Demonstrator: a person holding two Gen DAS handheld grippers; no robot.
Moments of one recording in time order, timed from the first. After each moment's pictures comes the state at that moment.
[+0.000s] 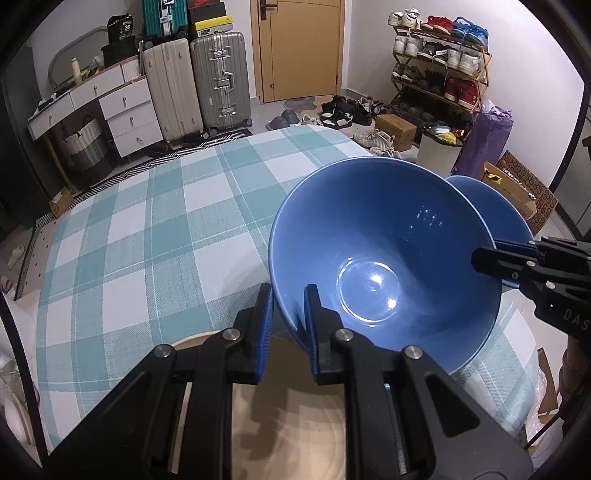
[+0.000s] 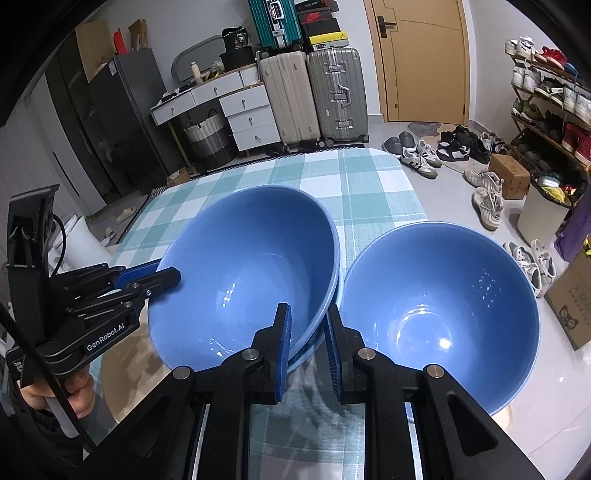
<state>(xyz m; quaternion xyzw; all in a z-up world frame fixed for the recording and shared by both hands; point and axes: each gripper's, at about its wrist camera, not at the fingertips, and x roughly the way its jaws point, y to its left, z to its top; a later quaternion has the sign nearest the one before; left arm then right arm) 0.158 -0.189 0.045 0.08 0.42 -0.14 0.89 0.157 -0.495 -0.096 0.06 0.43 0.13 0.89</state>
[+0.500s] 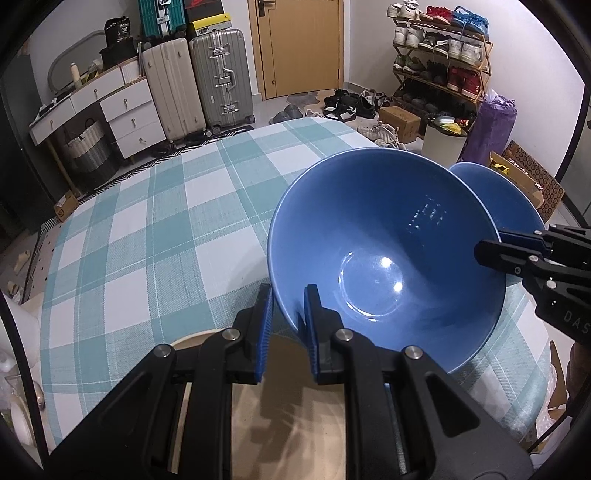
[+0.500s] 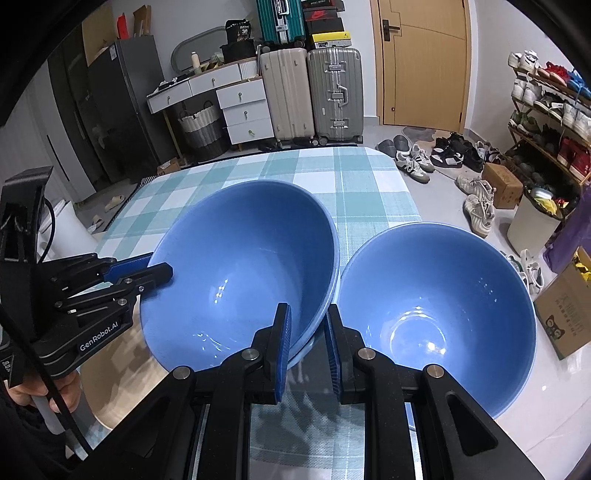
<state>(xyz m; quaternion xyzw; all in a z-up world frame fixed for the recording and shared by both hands) 0.163 -0.192 0.029 0.09 0.43 -0.13 0.89 0.159 -0.489 -0.108 0.03 0.43 0.11 0.89</state>
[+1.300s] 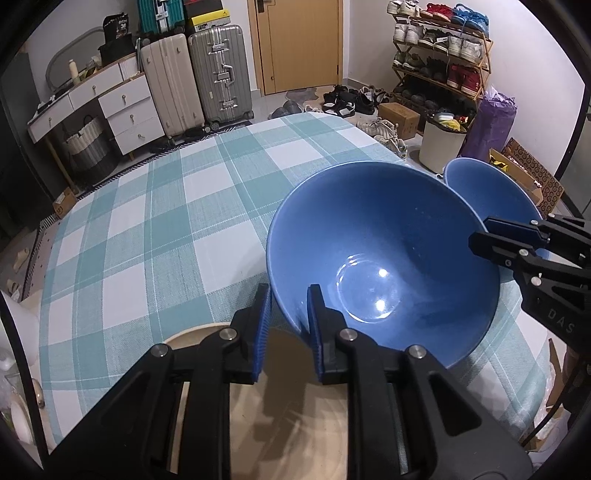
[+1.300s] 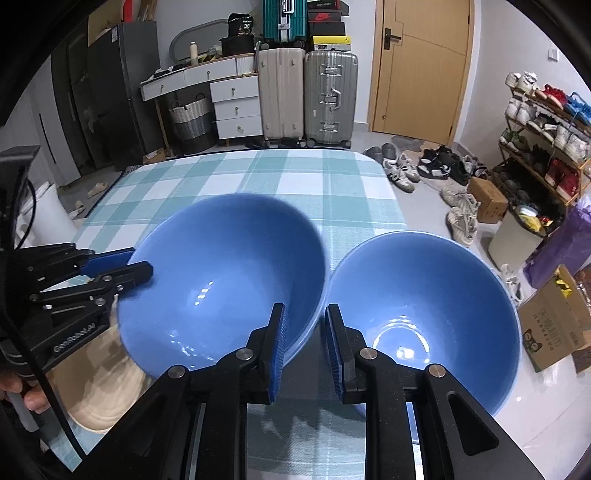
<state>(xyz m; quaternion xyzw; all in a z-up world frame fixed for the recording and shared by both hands) 0.165 -0.185 0.021 0.09 0.44 -0.13 0.89 0.157 -0.479 -0.112 -0.02 0.42 0.09 0.90</state>
